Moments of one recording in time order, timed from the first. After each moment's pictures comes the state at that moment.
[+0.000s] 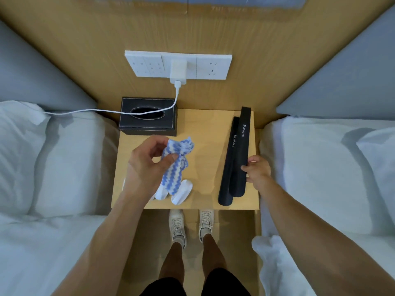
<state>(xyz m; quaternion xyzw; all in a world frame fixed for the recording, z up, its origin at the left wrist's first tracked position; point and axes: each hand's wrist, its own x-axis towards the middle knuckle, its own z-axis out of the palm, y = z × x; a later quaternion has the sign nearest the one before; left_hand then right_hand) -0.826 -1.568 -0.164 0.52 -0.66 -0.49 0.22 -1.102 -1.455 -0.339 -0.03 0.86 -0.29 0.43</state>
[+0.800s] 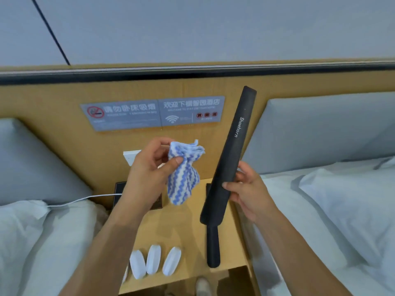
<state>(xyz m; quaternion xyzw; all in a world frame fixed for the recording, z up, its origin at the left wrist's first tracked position) -0.879 -1.580 0.018 0.29 -0.68 -0.60 0.32 -1.067 -1.441 -0.048 -0.20 0.59 -0.64 0.44</state>
